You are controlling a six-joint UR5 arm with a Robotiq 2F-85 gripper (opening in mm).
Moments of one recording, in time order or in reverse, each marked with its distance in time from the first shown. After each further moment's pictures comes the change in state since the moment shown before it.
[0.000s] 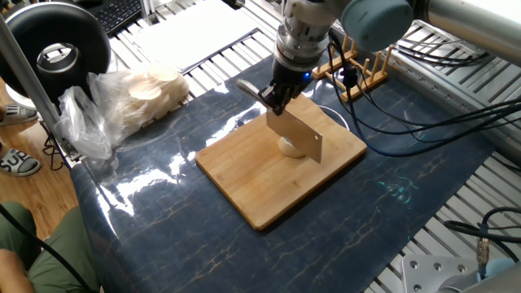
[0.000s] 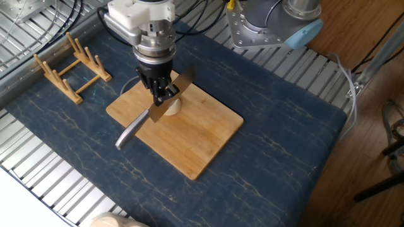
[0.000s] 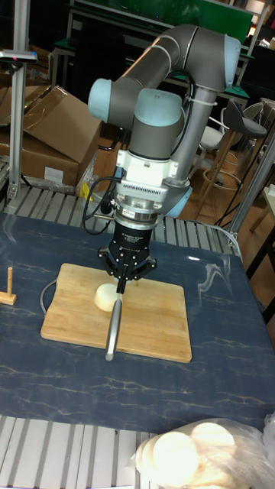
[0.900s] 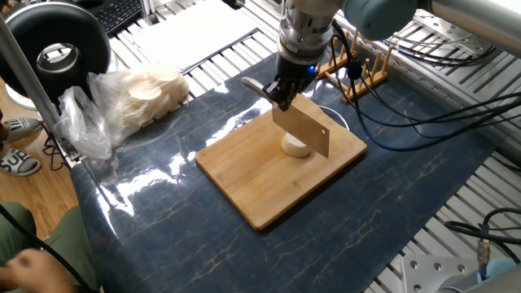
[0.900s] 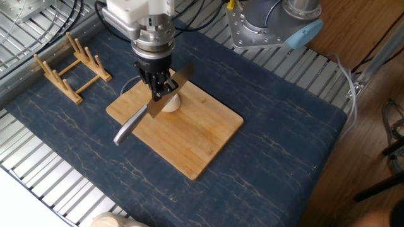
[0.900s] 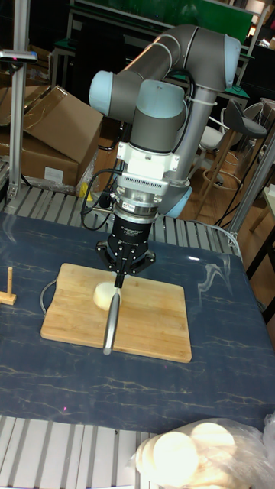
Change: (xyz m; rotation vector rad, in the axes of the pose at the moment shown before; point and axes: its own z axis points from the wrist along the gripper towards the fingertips) arm -0.004 -0.007 -0.013 0.015 -0.003 -0.015
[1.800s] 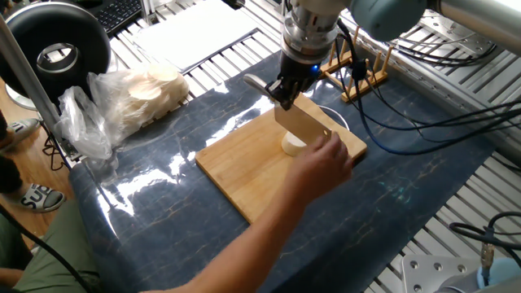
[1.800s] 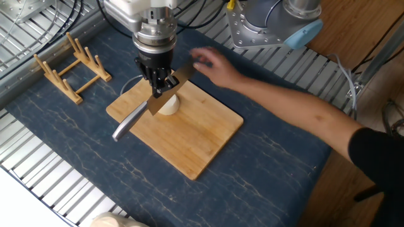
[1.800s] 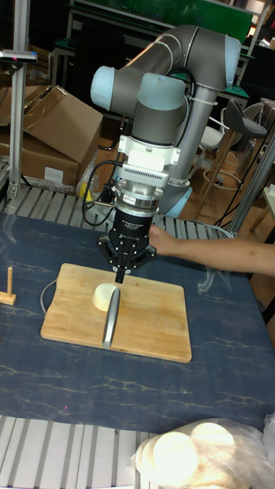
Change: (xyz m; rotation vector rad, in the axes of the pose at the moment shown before) arm 0.009 -0.001 -0.009 0.002 -0.016 0.030
